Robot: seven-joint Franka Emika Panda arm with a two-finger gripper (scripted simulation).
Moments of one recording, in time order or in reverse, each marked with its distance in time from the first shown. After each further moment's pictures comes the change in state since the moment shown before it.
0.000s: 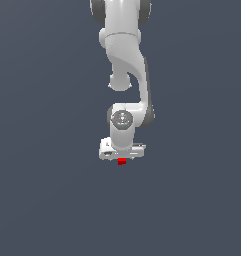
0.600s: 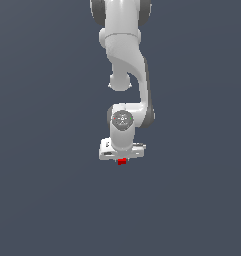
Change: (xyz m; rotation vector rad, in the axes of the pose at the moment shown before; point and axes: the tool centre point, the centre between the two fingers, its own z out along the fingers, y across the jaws) arm 0.002 0.000 0.000 -0.001 0.002 -0.001
